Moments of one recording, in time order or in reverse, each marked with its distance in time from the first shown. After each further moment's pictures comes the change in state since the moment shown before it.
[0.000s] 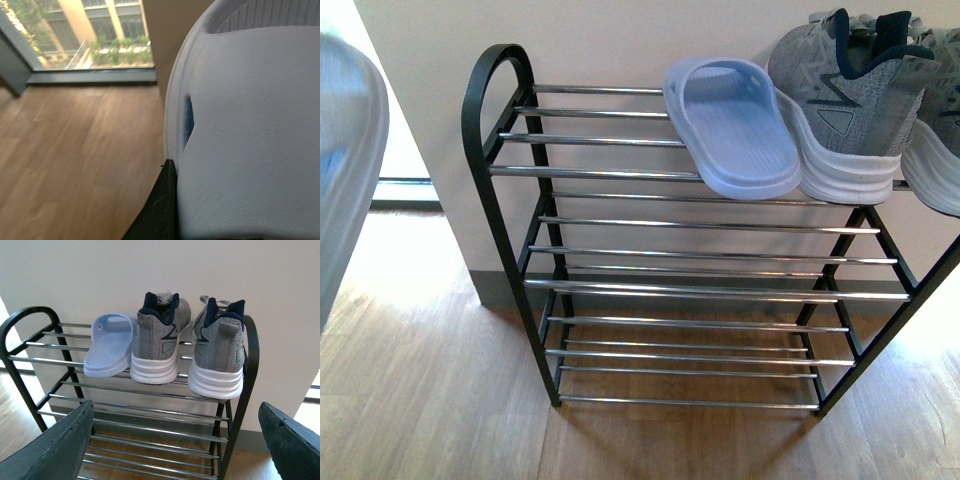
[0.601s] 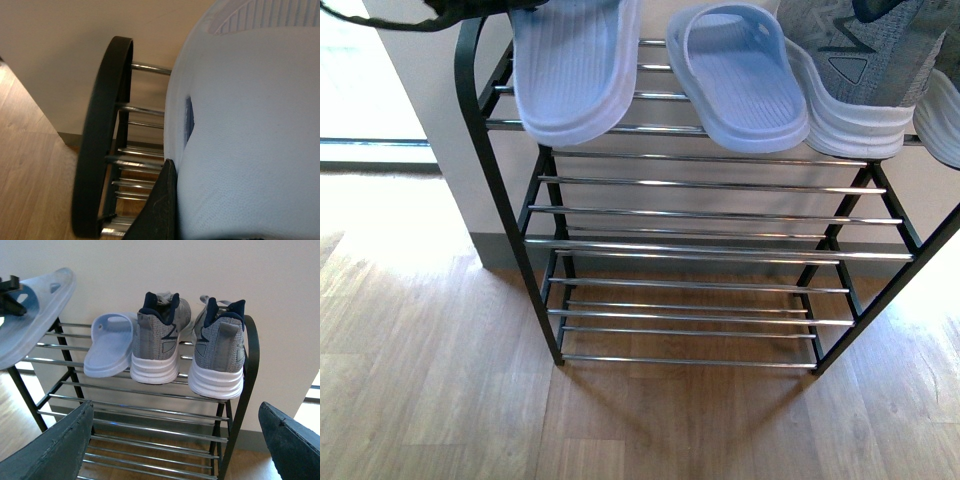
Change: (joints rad) left arm -0.177 0.771 0.995 -0.402 0.080 -0.367; right arm 0.000 0.000 0.000 0.000 0.000 0.000
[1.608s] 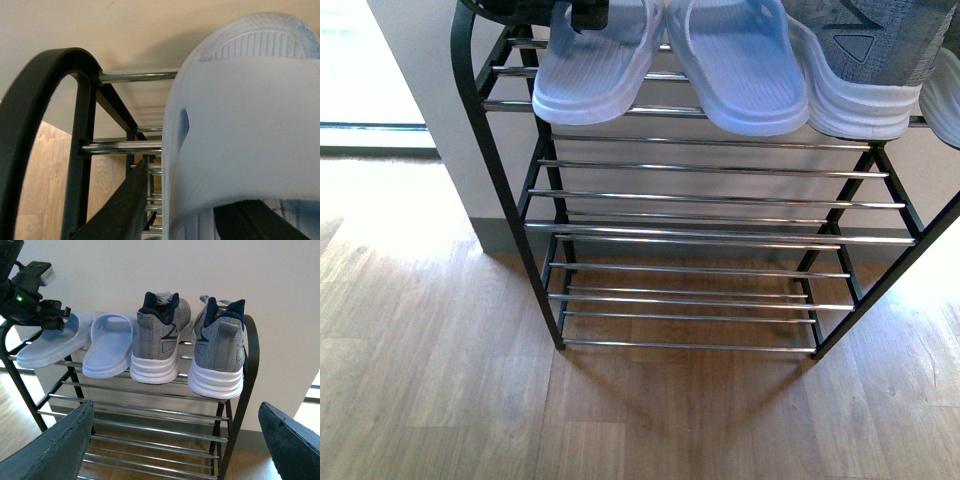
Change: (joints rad) left arm -0.006 0.290 0.368 -0.212 -0.051 0.211; right arm 0.000 0.000 0.000 0.000 0.000 0.000
